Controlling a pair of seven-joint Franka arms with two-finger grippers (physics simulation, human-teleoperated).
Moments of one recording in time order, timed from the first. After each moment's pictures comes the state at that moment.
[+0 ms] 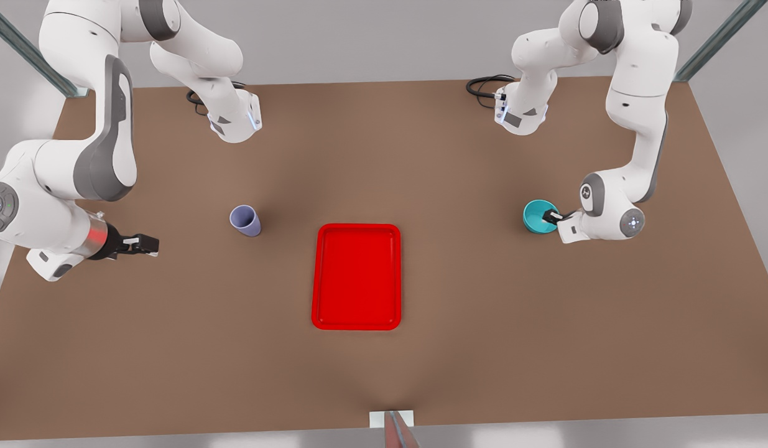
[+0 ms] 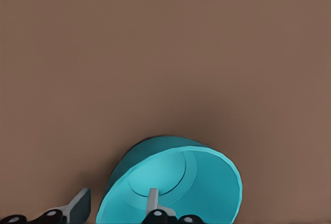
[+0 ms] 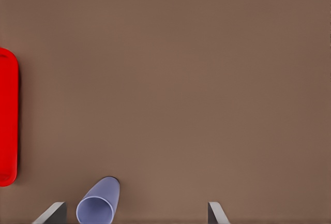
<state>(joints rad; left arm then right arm) 0.13 0.37 -0.04 -2.24 -0.12 2.20 0.64 -0.06 0.28 0.02 -1.43 0.00 1.59 -0.09</state>
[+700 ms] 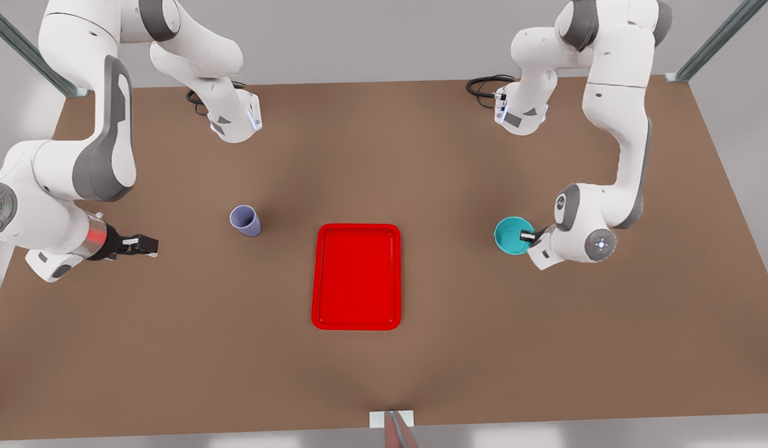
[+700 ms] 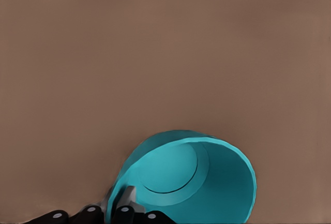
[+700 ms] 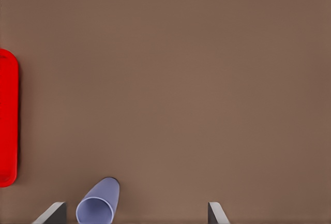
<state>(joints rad) -0.09 0.45 -0.10 -1.82 -0.10 1.86 -0.02 -0.06 0.28 0.02 -1.42 0.00 1.59 -0.09</state>
